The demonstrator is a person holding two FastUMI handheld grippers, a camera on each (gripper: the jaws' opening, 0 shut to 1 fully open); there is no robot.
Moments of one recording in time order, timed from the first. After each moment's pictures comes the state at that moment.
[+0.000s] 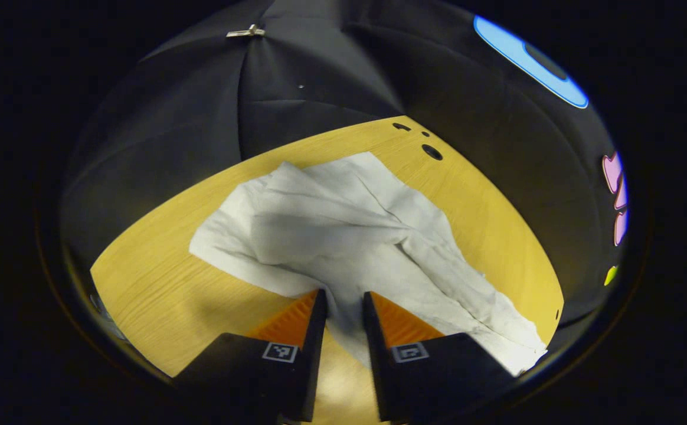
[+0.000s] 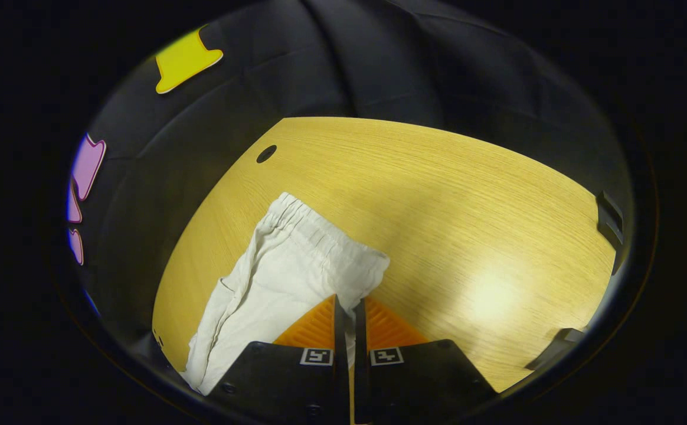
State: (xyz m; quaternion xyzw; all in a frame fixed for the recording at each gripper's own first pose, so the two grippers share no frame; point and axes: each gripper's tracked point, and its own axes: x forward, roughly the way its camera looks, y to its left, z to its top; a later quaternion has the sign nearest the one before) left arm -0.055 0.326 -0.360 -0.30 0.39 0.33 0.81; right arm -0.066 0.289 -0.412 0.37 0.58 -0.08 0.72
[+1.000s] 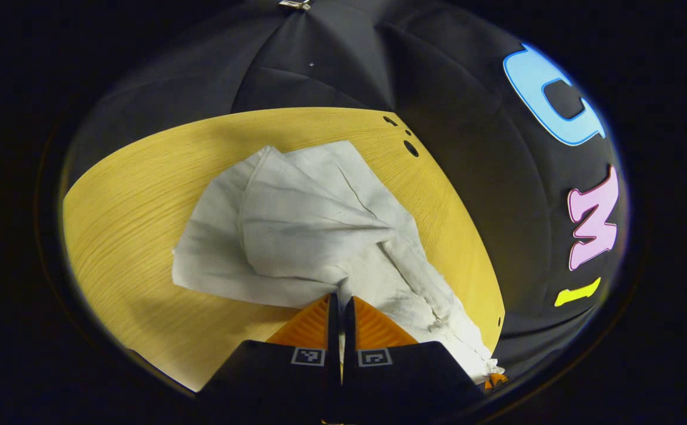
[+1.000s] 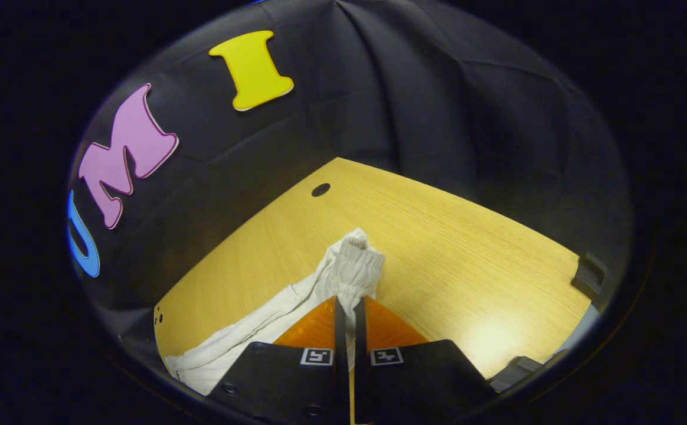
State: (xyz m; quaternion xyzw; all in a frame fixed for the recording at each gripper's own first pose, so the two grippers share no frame) left arm -0.056 0.318 -0.358 -0.42 0.35 0.26 0.80; right arm -0.037 0.254 -0.306 0.34 0.46 0.01 0.82
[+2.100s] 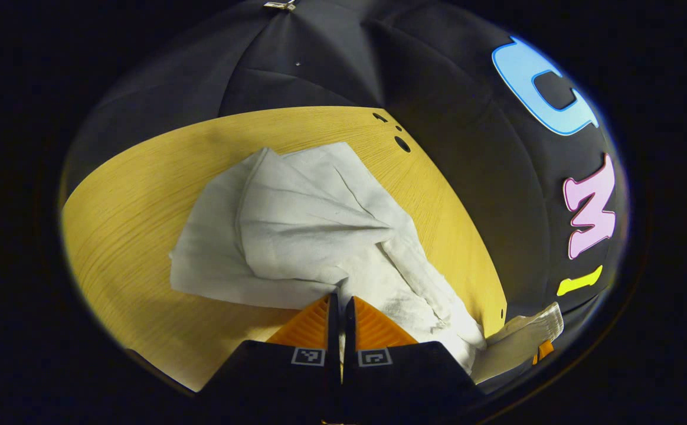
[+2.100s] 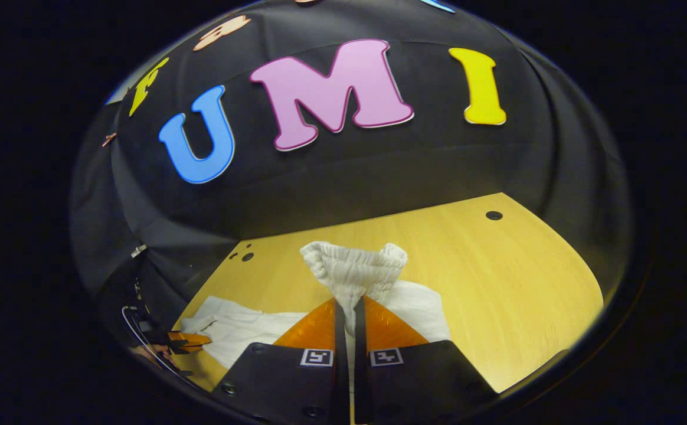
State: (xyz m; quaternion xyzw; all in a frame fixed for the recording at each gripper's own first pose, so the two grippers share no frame) left arm -0.050 0.327 -0.356 -0.40 0.35 0.24 0.81; right arm -0.108 0.495 -0.110 0.25 0.36 0.30 0.85
